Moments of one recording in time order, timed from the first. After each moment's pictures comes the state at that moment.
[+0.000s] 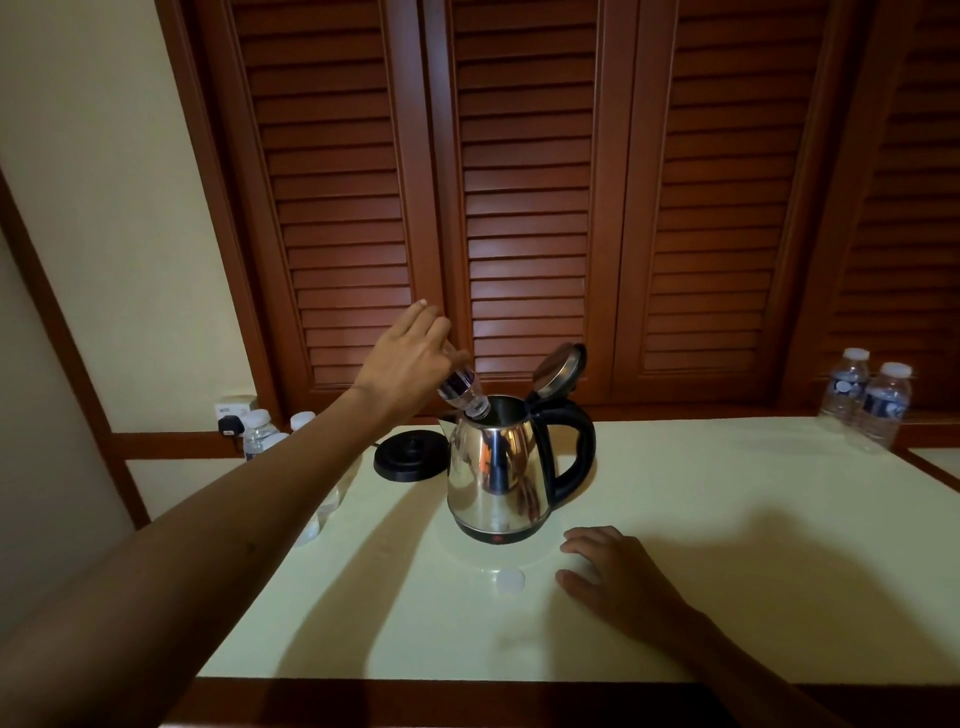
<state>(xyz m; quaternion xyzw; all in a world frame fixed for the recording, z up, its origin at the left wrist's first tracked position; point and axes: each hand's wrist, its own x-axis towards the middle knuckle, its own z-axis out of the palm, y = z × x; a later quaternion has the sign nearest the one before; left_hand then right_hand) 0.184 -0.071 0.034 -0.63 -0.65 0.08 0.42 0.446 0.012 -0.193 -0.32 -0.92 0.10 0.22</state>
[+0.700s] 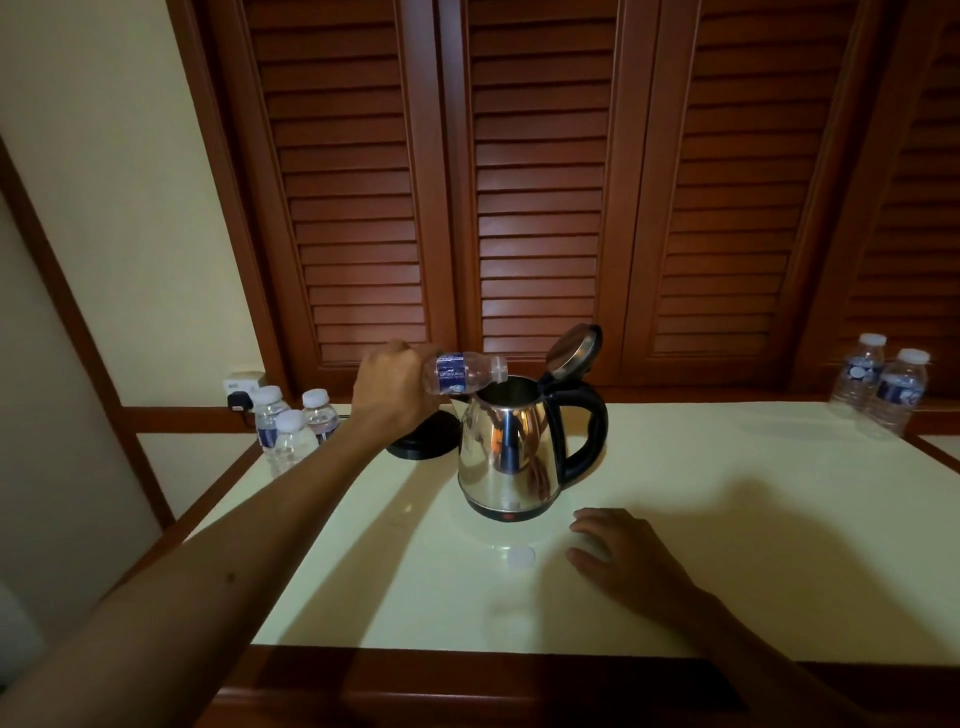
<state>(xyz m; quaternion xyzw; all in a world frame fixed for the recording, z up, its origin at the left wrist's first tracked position) 0.156 -0.078 -0.015 -0.59 -0.74 -0.23 0.21 0.447 0.004 -0.185 -0.34 -0.91 0.13 0.20</state>
